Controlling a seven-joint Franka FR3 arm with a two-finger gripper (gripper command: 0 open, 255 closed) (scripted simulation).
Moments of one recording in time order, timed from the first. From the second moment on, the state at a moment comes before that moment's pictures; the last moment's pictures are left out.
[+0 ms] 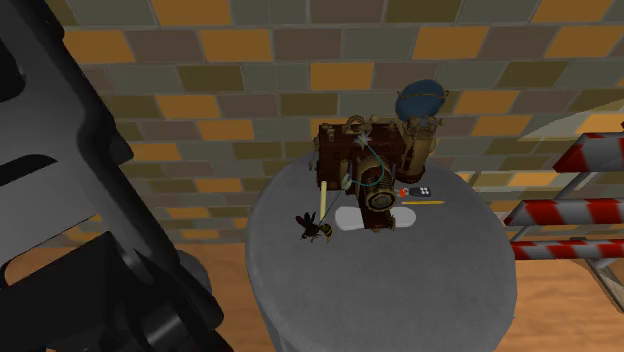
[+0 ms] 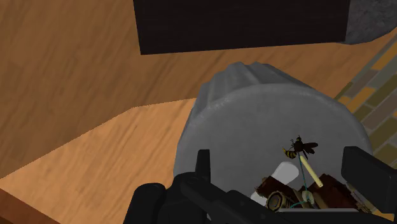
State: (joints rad) arm 0.01 -0.83 0.00 -2.39 -0.04 1.63 0.03
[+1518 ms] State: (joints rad) arm 0.04 -0.07 0.08 -2.19 0.22 2.04 0.31
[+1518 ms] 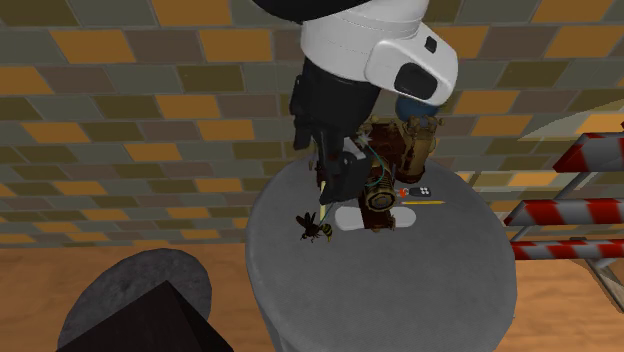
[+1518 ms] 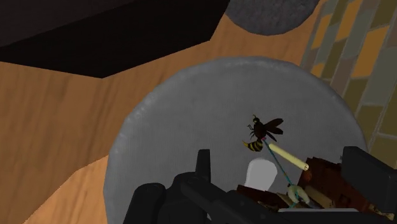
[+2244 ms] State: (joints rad) arm 0.05 0.36 0.10 -1.90 0.34 2.12 0.40
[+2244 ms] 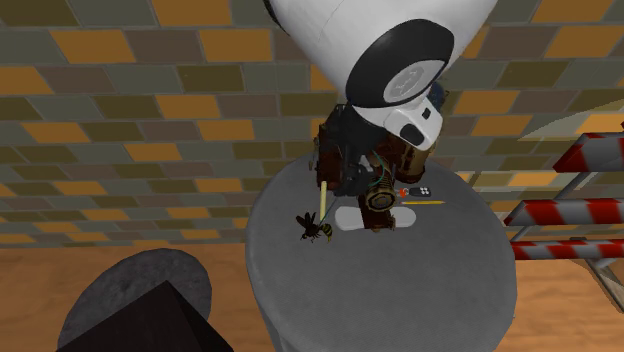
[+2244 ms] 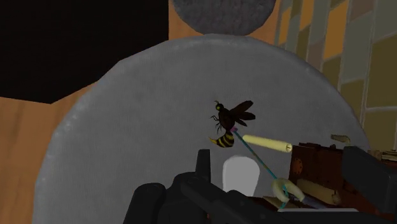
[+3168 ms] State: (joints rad) arm 0.06 0.87 0.13 -1.39 0.44 2.09 0.51
